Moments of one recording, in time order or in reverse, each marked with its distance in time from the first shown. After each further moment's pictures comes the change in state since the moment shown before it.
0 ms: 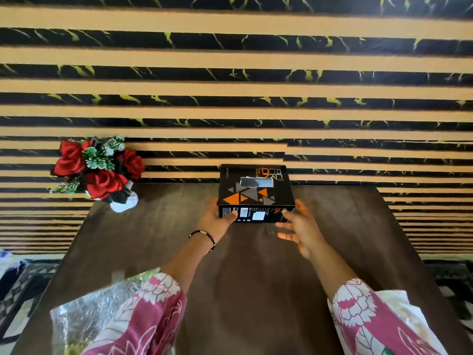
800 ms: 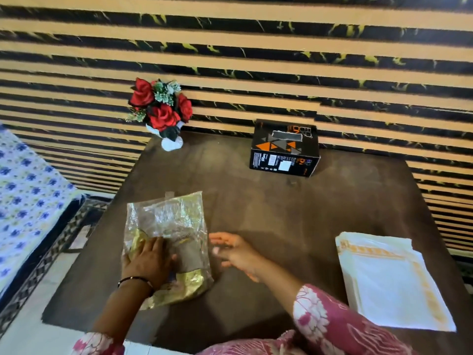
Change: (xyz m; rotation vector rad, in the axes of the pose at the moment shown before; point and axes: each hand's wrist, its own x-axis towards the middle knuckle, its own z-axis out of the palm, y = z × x) left_hand -0.229 -0.177 -0.113 1.021 0.132 -0.314; right_hand -0.182 0.129 0.090 -0.455 -0.732 0.082
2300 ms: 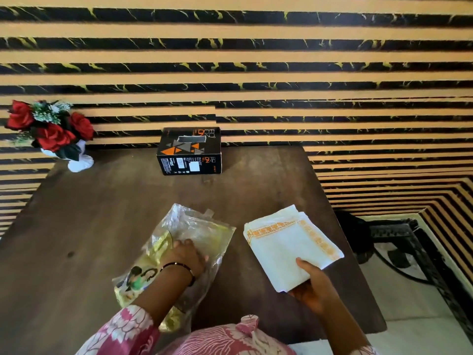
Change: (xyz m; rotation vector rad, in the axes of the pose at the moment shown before) left_hand -0.043 0.257 0.051 0.189 -0.172 0.245; right_hand -0.213 0.177 -0.205 0.930 0.605 -0.129
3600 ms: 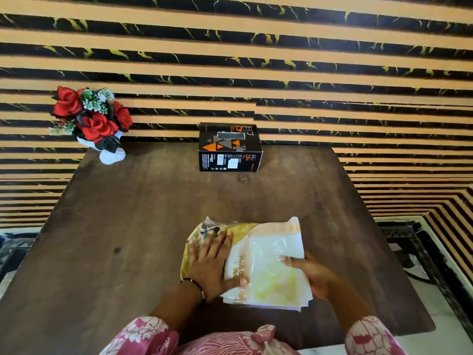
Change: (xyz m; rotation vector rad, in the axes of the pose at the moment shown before) left_hand -0.010 -0.091 0.013 -0.102 0.192 0.463; right_hand 0.028 0.042 0.116 -0.537 -0.164 0.121
